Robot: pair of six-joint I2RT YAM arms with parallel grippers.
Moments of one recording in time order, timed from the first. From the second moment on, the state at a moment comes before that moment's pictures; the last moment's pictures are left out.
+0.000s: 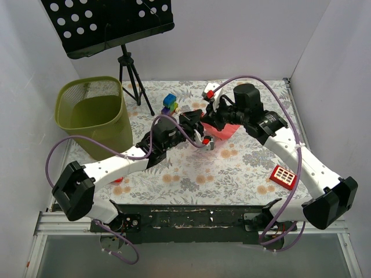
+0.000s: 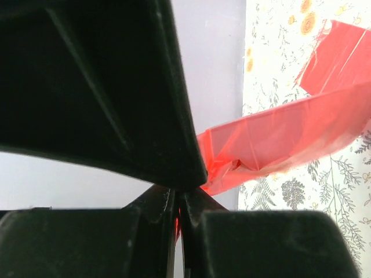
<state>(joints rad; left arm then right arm) -0.85 1.42 0.96 0.41 0.08 1.35 0.61 1.31 1.35 -0.49 -0.47 -0.29</state>
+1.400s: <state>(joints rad) -0.85 1.38 0.92 0.34 0.06 1.30 0.58 1.36 1.38 -0.45 -0.49 -0.36</state>
